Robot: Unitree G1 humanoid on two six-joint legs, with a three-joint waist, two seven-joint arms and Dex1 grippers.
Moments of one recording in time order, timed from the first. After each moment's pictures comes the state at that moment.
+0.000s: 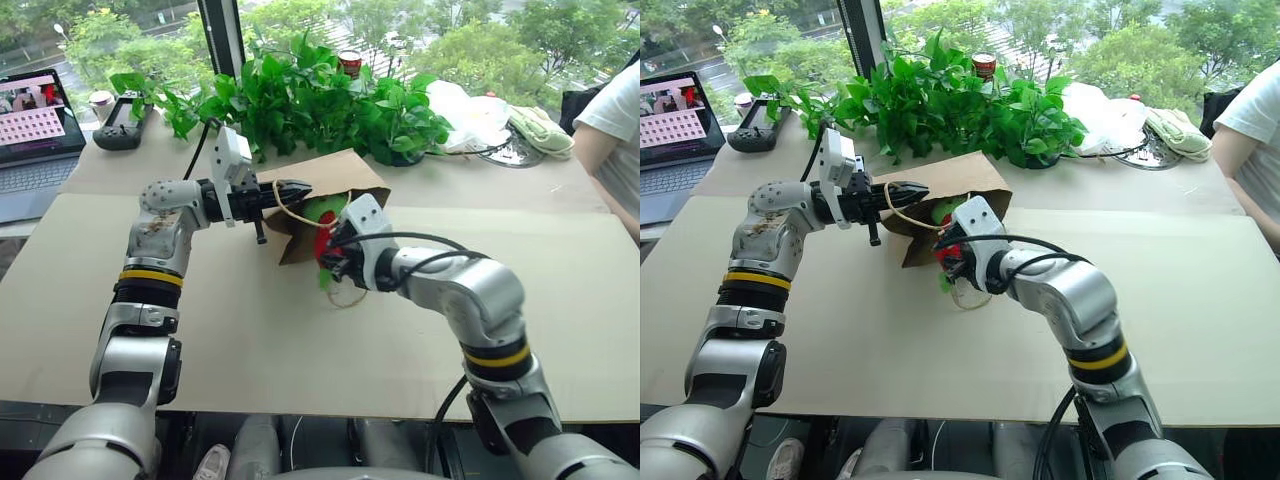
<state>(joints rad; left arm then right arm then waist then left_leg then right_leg) -0.86 0.45 0.01 0.48 -0.34 0.14 -1.26 -0.70 -0.24 0.22 -0.30 0.42 1.25 0.26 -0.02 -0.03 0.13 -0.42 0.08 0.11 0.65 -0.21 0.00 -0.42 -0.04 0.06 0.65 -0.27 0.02</state>
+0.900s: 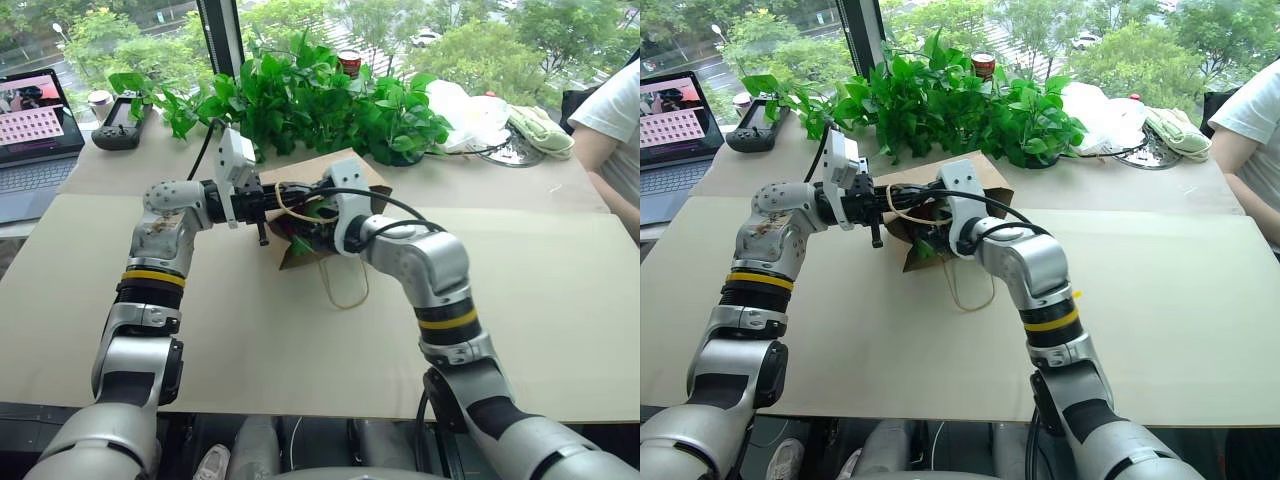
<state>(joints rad) -0.86 0.45 0.00 0.47 -0.34 0.14 -1.27 -0.76 -0.10 0.11 -0.12 0.34 1.11 0.22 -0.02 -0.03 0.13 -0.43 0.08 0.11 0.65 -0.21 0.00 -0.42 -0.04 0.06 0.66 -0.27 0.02</state>
